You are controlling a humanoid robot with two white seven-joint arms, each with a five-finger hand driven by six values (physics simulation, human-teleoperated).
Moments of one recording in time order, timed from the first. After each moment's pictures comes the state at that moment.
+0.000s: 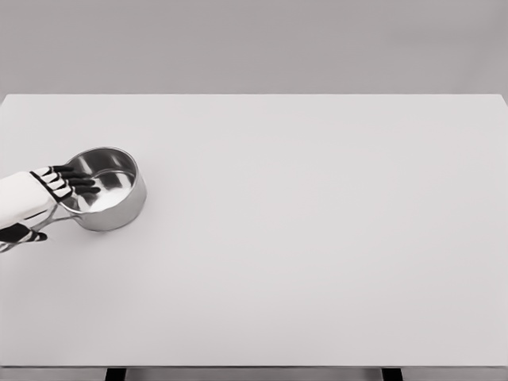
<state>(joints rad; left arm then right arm) 0.03 1.12 -0.16 -1.66 -0.41 -0.61 -0.19 0.06 0.00 -0.08 0.05 -0.27 -0.07 0.21</state>
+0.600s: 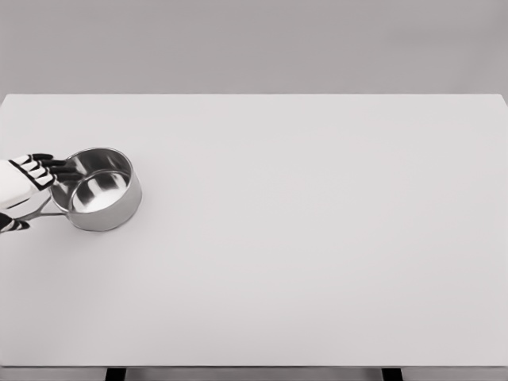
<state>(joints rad) 0.04 1.11 -0.09 -1.62 -0.46 -0.61 -0.19 0.06 0.00 -0.08 0.05 -0.27 -0.07 0.21</state>
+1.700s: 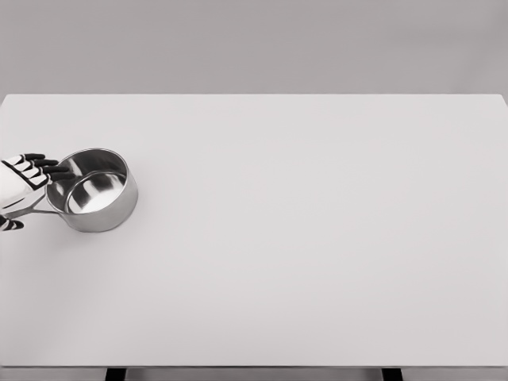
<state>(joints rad) 0.06 1.08 -0.04 -1.60 -0.50 -0.61 -0.19 0.06 0.00 -0.08 0.05 -0.27 -0.07 0.20</state>
